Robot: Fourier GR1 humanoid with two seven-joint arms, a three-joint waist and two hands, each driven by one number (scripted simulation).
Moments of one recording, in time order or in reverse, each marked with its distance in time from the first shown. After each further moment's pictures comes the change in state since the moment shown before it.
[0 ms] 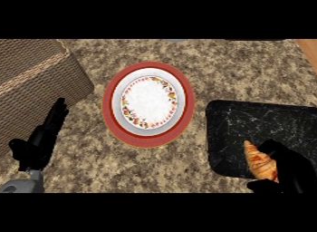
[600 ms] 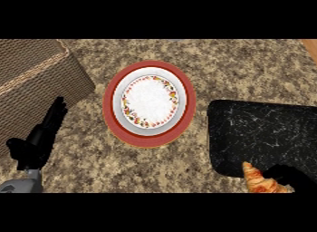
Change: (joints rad) left arm -0.003 -0.006 0.019 -0.010 -0.013 -0.019 0.009; right arm 0.256 0.019 0.198 -0.456 0.139 -0.040 0.008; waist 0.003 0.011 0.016
